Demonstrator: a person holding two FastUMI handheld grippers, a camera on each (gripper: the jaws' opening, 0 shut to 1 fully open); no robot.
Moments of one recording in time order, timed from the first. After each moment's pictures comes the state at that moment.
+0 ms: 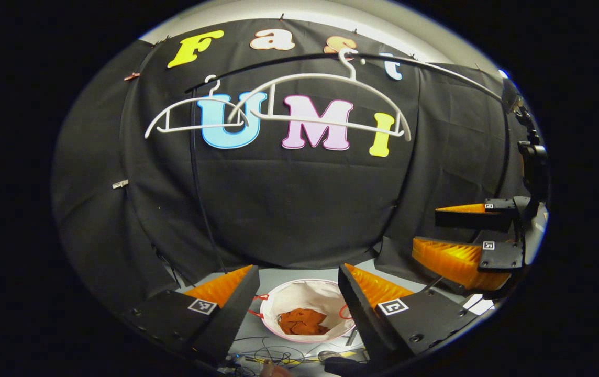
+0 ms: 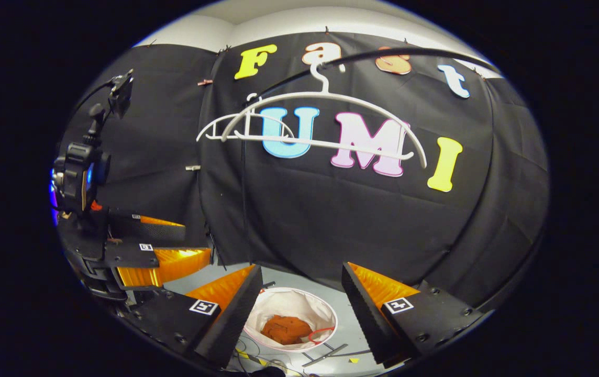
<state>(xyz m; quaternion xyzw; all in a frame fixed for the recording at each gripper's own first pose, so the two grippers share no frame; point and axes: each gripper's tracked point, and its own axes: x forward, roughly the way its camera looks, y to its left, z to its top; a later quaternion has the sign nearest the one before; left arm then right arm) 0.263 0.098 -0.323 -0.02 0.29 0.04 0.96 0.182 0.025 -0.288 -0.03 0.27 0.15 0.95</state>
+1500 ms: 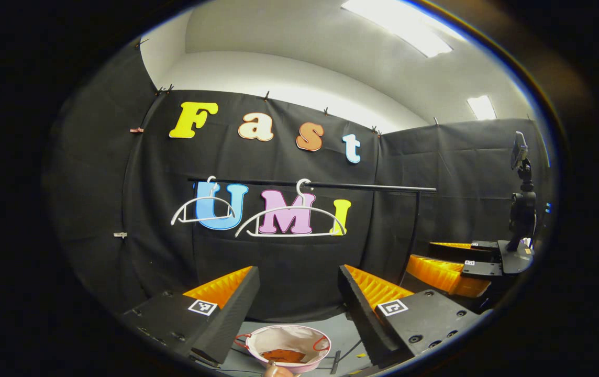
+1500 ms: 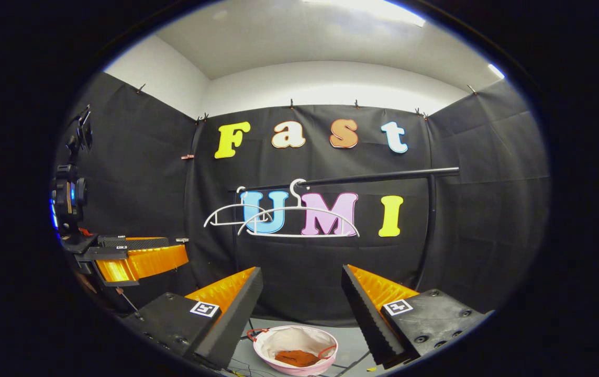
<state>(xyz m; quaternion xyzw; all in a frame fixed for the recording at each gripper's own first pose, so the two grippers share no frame) 0.138 0.053 -0.115 -0.03 0.07 -0.01 1.00 0.067 0.019 -0.104 0.02 0.10 0.05 0.99</state>
